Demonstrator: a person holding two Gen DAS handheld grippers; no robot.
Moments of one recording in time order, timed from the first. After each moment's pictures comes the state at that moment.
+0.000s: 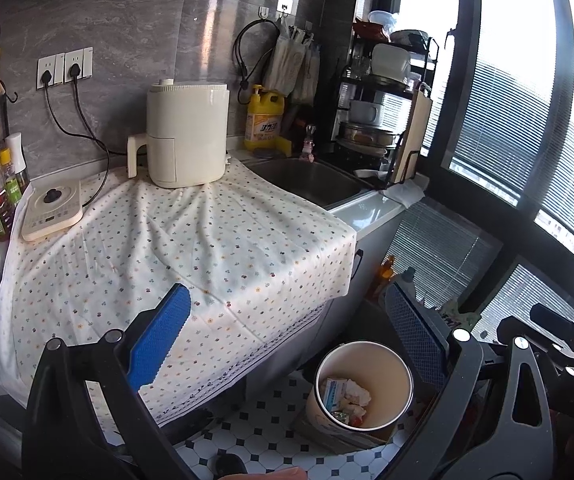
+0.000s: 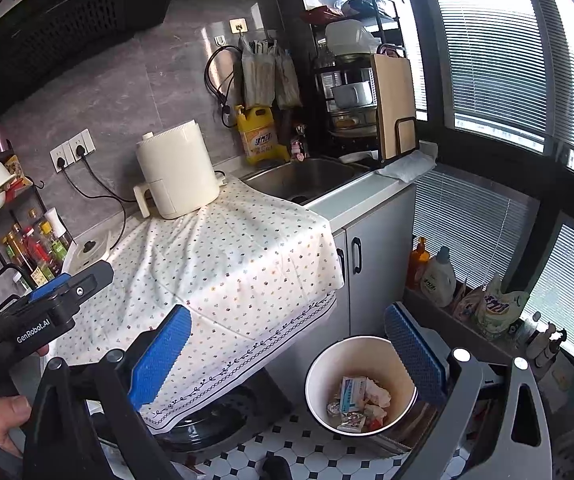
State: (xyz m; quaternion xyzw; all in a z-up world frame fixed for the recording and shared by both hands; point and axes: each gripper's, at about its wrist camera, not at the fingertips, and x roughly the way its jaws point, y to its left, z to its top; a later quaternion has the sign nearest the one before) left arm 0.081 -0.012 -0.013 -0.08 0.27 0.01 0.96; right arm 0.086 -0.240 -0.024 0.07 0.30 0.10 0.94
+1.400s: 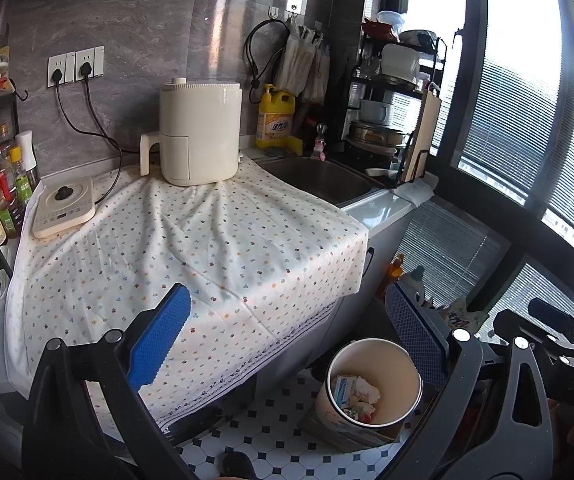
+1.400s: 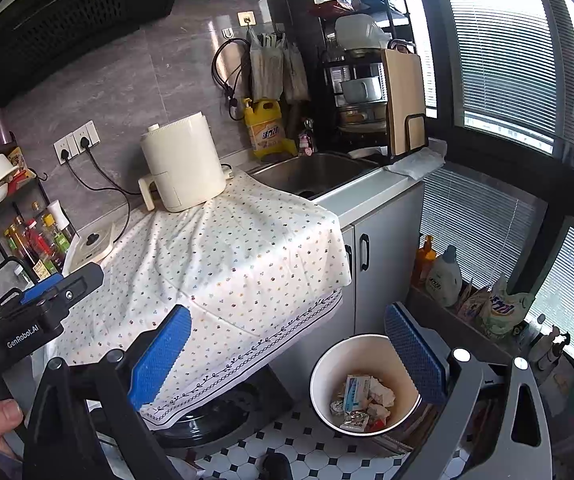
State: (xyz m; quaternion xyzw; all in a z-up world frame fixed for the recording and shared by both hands) left arm 0.073 -0.001 -0.014 -0.08 0.28 0.02 0.96; right arm 0.091 -0.232 -0.030 0.06 0.31 0.12 0.94
